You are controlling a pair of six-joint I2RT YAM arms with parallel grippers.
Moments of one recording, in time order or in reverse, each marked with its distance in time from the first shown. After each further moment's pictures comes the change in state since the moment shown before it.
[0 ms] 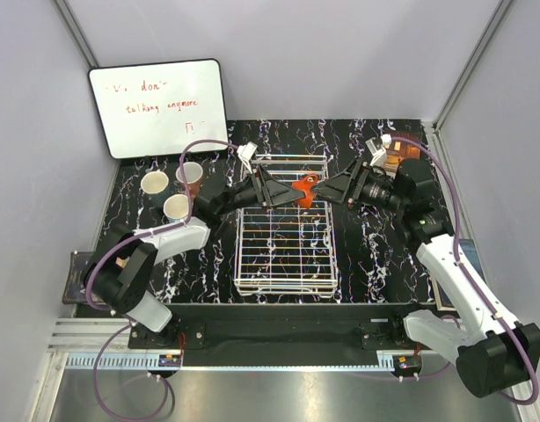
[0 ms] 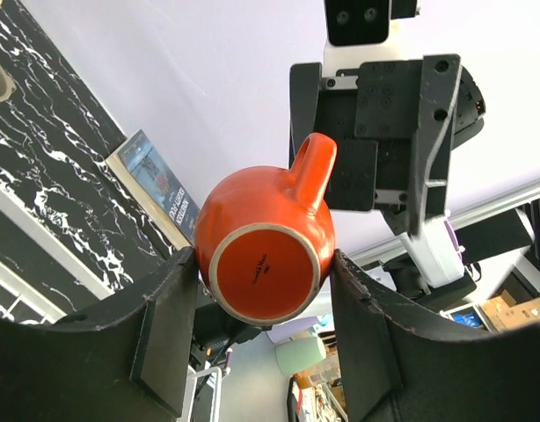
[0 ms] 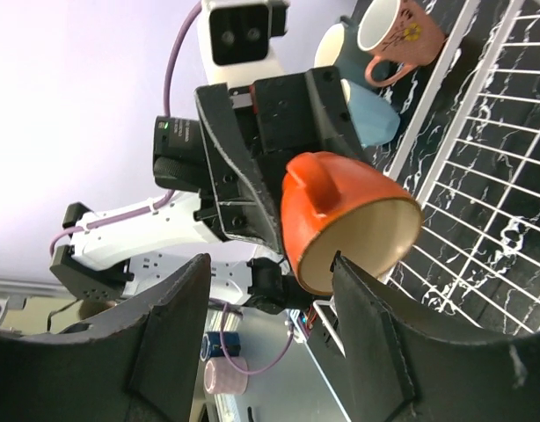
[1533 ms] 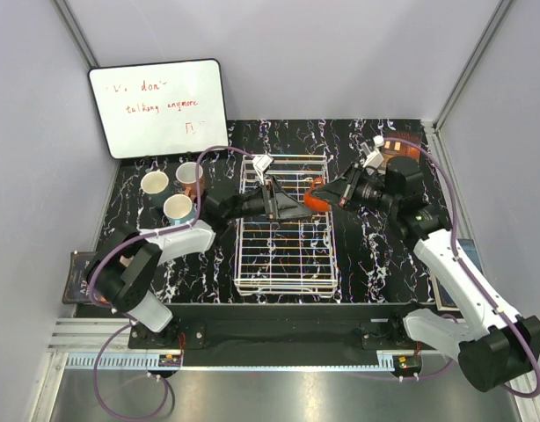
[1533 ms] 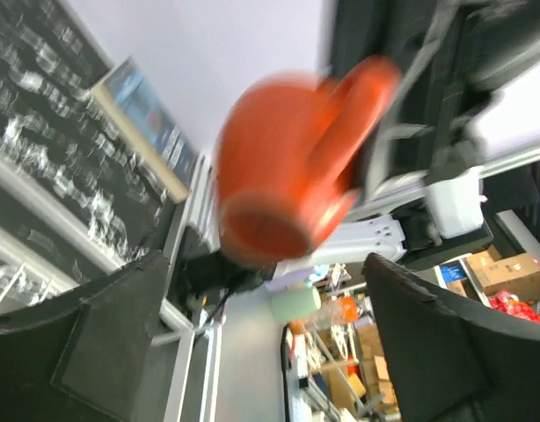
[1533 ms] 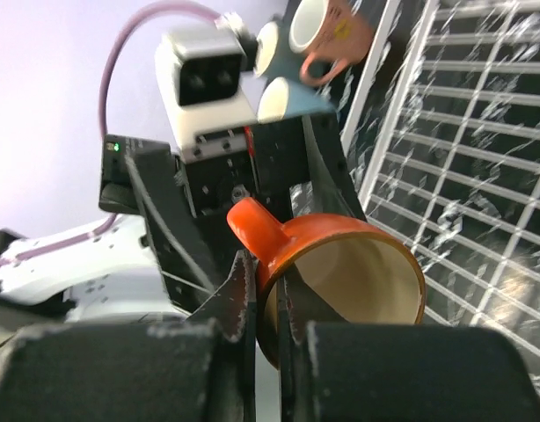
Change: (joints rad) left arm -0.056 0.027 -0.003 -0.066 0.086 0.036; right arm 0.064 0.041 0.048 -0.150 0.131 -0.105
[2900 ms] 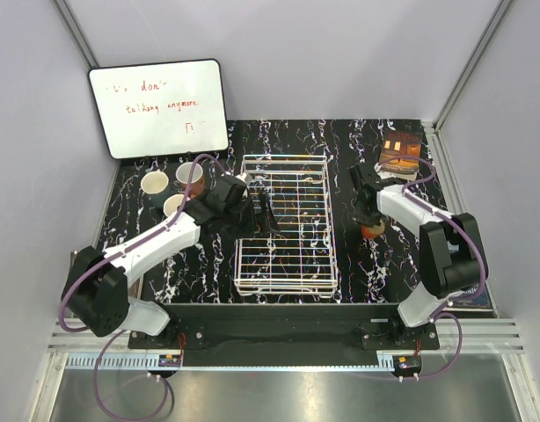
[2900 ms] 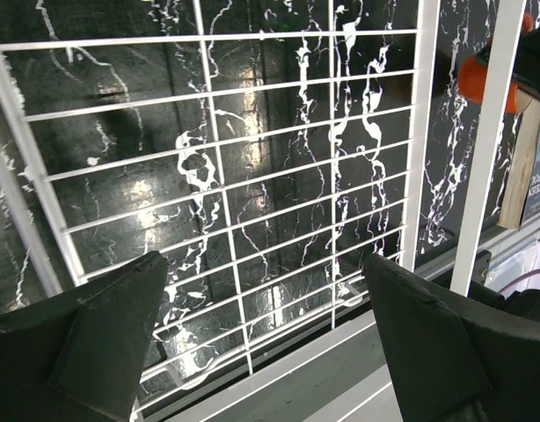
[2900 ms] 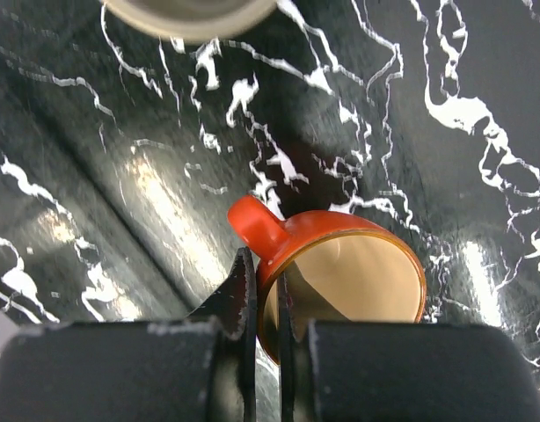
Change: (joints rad) left arm 0.000 -0.175 0.188 -1.364 -0.622 0.484; right arm -0.076 0.568 0.092 -0.478 0.952 -0.216
